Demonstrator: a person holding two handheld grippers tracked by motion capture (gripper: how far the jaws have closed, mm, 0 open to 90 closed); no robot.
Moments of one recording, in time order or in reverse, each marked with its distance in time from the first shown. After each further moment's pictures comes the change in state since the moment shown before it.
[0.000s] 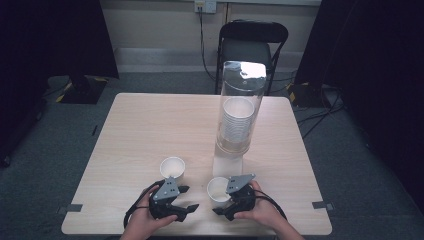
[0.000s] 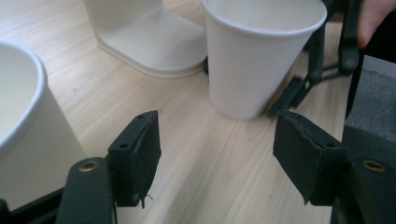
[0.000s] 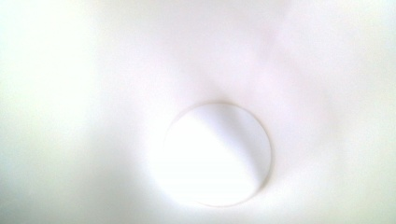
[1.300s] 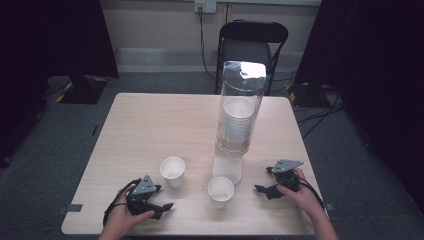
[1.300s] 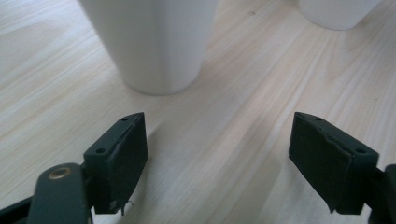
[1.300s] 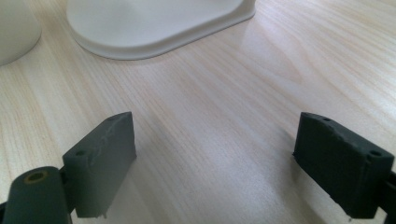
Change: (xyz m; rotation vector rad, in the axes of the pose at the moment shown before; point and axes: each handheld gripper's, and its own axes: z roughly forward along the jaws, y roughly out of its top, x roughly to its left) left arm 0.050 -0.054 -0.027 0.127 0.110 -0.111; right arm -0.079 -0.075 -0.084 -0.003 -0.301 0.192
